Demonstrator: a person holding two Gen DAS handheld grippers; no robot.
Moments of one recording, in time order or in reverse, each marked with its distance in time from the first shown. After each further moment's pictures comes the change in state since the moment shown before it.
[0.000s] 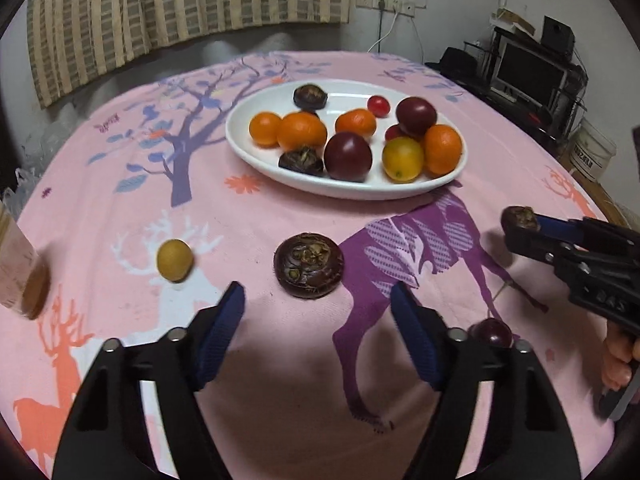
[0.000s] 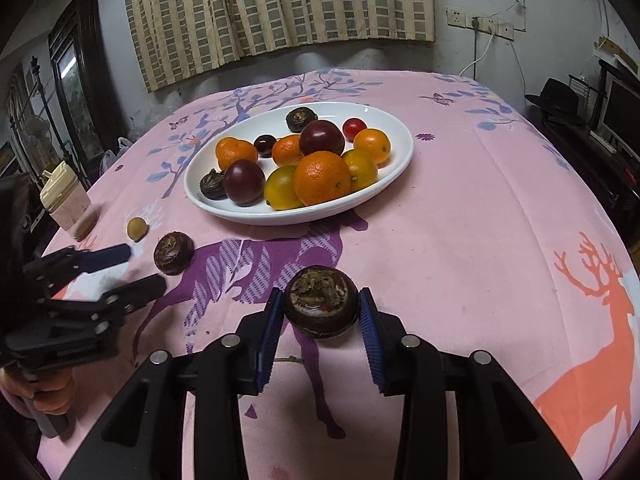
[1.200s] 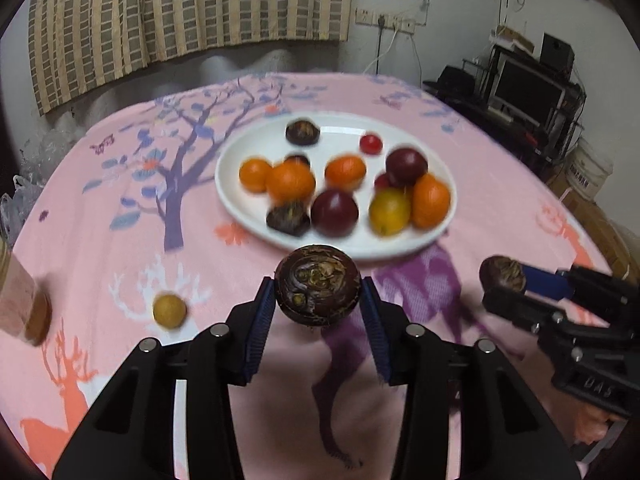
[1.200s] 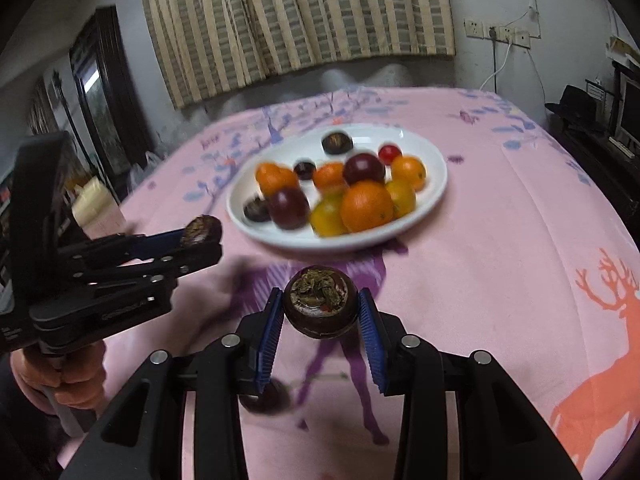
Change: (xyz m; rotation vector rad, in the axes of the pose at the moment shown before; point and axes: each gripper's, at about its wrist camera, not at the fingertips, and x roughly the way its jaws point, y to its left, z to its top) left arm -0.018 -0.007 0.045 -0.015 -0.078 -0.019; right arm -0.017 0.014 0.016 0.014 -0.085 0.107
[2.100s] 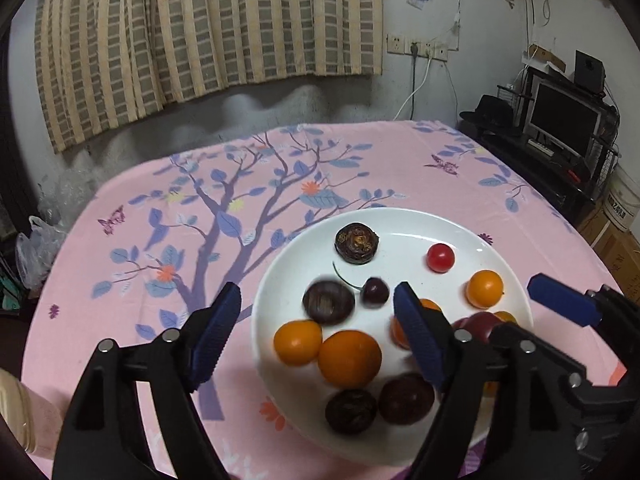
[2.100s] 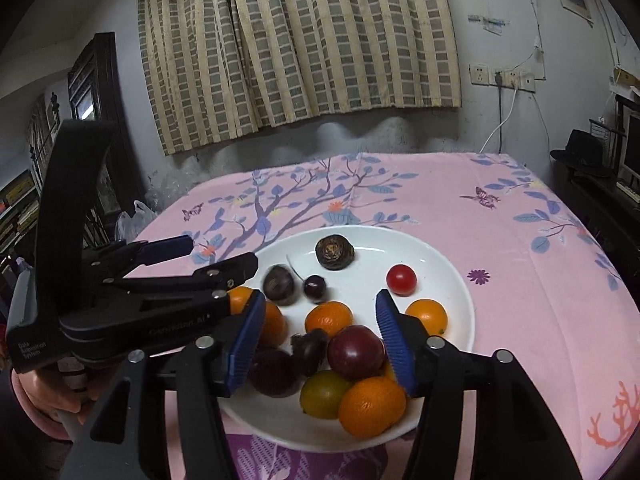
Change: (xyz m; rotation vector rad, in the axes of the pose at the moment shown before) left arm 0.057 0.025 0.110 0.018 -0.091 0.130; right arm 0.057 0.001 0.098 -0.017 -0.155 -0.022
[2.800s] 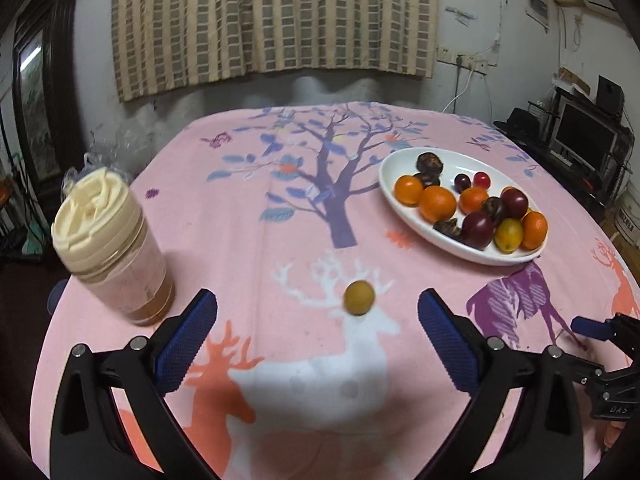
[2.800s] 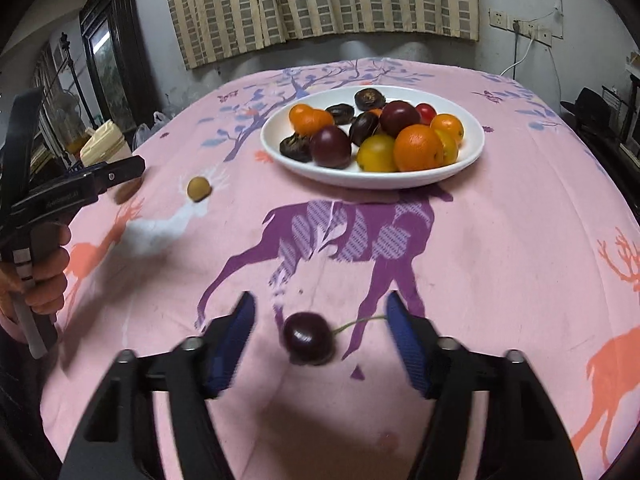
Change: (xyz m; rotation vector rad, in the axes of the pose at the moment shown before) left arm -0.113 0.100 -0.139 -0.146 0.011 0.085; right arm -0.067 0.046 -0.130 -0.070 0.289 0.011
